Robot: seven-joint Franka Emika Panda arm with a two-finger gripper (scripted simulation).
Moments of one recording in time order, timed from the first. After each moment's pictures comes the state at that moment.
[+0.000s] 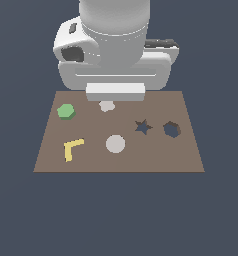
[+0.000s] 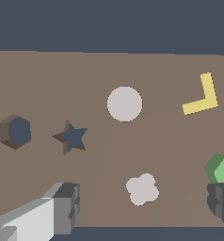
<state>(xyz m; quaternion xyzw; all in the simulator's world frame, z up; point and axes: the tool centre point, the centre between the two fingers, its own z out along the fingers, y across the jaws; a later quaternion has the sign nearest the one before) -0.006 -0.007 0.160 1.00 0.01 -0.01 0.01</state>
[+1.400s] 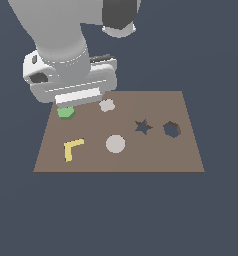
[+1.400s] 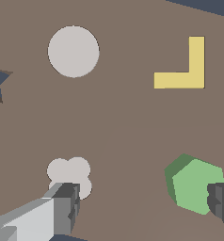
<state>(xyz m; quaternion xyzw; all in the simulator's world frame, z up) -0.042 -0.105 0.097 0.99 0.13 -0.01 0.00</state>
